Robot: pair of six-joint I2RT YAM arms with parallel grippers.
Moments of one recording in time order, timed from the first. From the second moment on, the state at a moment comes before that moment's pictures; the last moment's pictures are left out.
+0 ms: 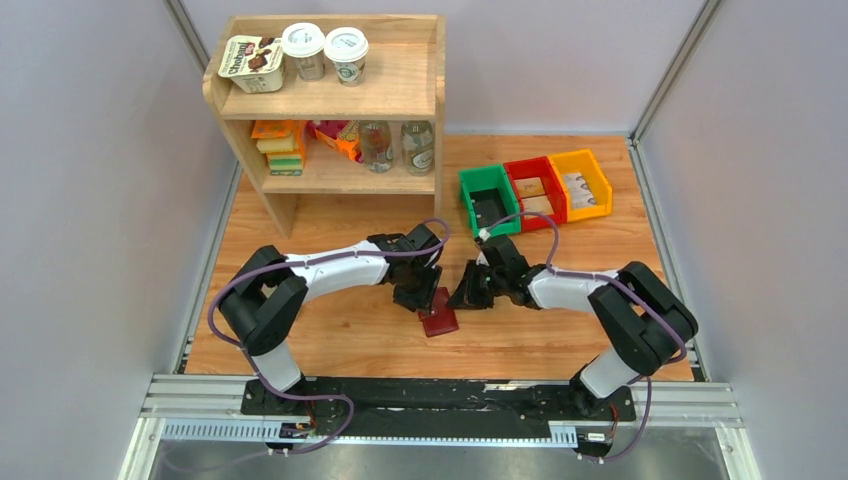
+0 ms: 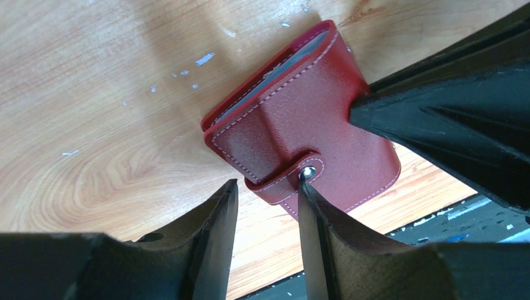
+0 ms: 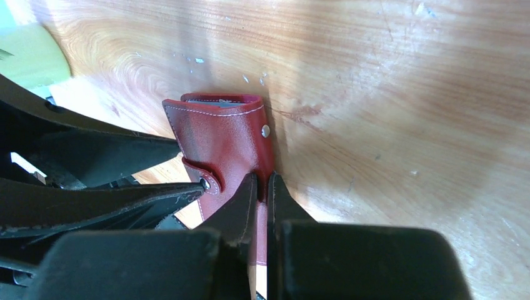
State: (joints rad) left arm -0.85 1.71 1.05 -0.57 0.12 -0.54; right arm 0.64 1.58 0.64 0.07 -0.39 0.85
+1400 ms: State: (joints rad) left arm -0.99 1.83 1.24 -0.67 -0.10 -0.51; right arm 0.69 1.53 0.54 0.20 -0.28 1.08
